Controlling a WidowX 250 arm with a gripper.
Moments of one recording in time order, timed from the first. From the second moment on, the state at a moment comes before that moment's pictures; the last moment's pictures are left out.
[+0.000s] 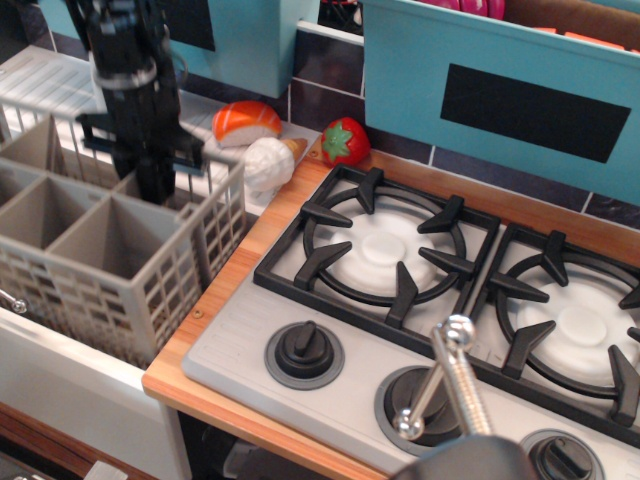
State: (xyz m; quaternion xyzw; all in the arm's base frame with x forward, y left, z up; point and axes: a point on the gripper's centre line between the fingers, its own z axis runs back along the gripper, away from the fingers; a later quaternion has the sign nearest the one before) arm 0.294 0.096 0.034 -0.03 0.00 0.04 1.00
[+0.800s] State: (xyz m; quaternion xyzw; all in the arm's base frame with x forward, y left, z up) arm 0.310 -0.029 0.139 -0.08 0.01 0.07 0.99
